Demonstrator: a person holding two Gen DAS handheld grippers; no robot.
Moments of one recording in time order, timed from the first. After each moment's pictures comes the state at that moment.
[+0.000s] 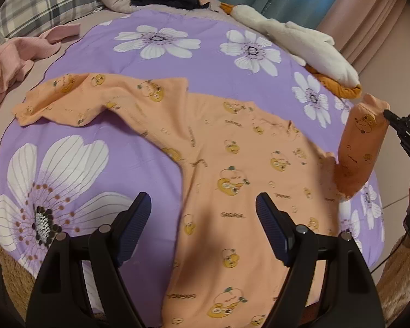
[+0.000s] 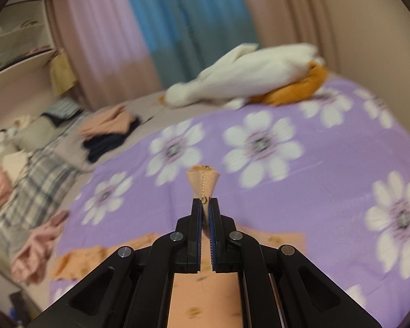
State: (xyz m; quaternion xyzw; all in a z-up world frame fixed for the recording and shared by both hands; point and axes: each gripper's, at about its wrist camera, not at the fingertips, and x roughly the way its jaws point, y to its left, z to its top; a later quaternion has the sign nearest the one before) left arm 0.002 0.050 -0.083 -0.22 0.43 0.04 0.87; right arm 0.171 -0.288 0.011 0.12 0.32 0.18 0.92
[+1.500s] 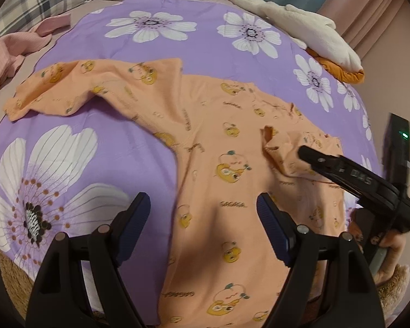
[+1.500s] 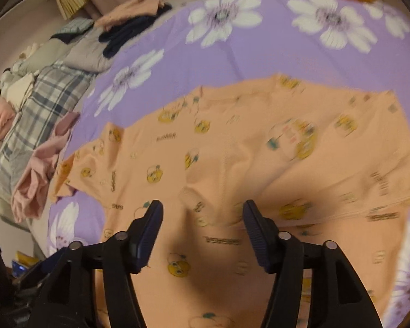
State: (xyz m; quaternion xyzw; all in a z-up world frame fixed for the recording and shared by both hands) left arm 0.015 0.039 -0.092 -0.21 0.47 0.02 0.86; right arm 0.130 -0.185 -0.121 0.08 0.47 0.23 0.85
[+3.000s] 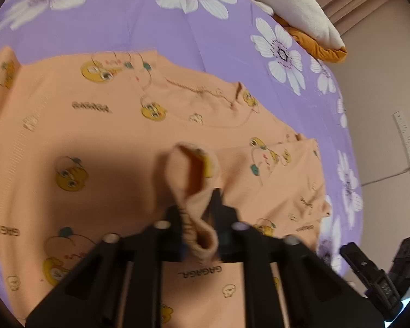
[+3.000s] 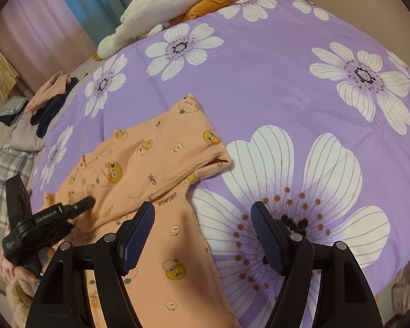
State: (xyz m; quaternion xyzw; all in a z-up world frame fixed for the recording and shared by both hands) left arm 0.158 -0.057 -0.144 -0.24 0.50 -0.09 0.83; right arm 0.094 -0.356 -0.128 0.18 0.44 0.04 0.88
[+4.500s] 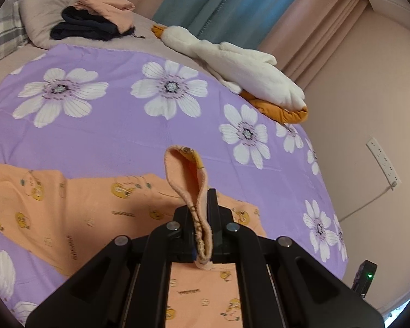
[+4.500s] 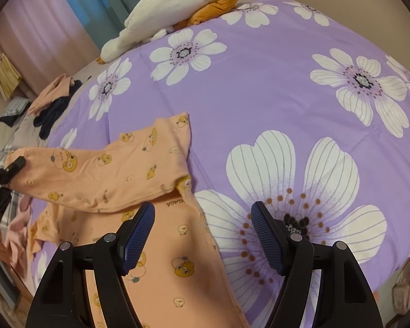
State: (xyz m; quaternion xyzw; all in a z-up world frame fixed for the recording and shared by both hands) left arm 0.136 -0.003 -0.020 -0.25 0.35 -0.09 0.90; right arm 0.092 -0.350 -0.119 0.18 0.44 0.04 0.88
